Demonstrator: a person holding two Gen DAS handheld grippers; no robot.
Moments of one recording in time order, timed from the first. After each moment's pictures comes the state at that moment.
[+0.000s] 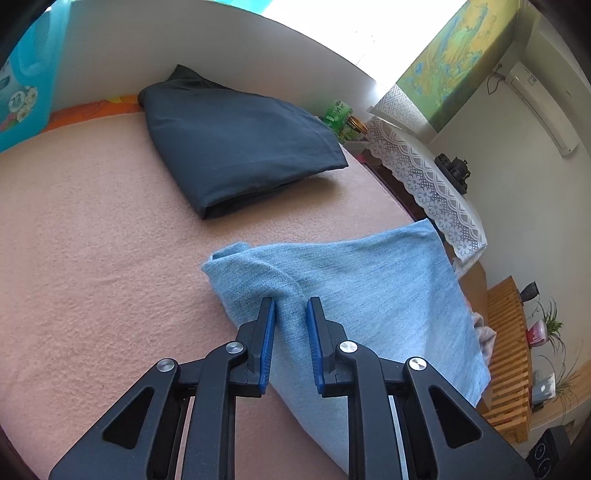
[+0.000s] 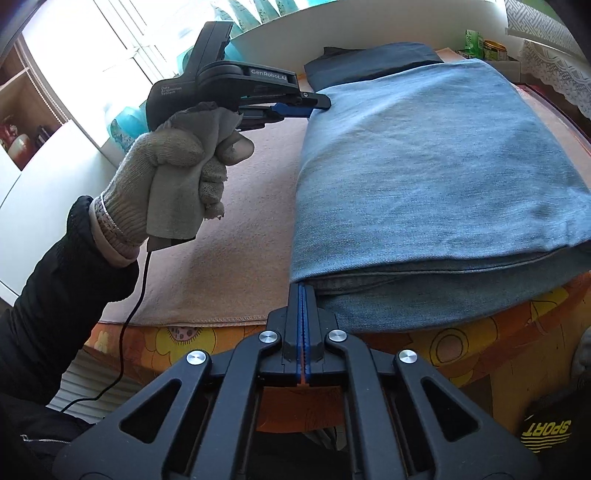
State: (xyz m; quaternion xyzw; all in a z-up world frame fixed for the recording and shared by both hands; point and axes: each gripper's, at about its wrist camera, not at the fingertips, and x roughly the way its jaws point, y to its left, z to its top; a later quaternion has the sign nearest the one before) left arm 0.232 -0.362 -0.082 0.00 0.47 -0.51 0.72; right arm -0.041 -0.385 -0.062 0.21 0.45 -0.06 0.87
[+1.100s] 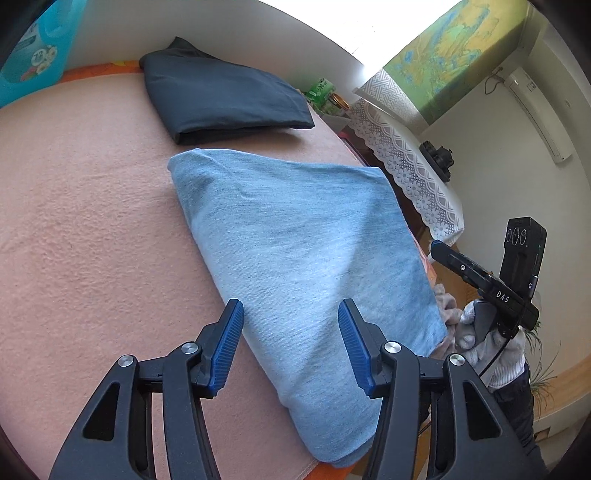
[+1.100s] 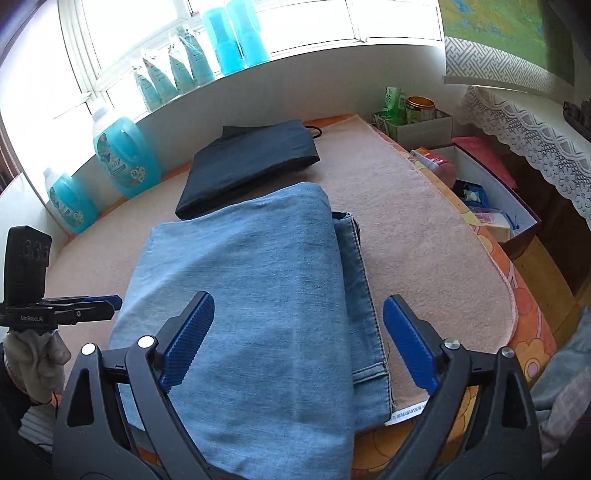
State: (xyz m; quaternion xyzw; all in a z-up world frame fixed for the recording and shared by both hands) left arm 0.167 -0.337 -0.077 -0.03 0.52 -0.51 0.68; right arm -0.022 -0.606 -0.016 0.16 0.40 -0.16 0.89
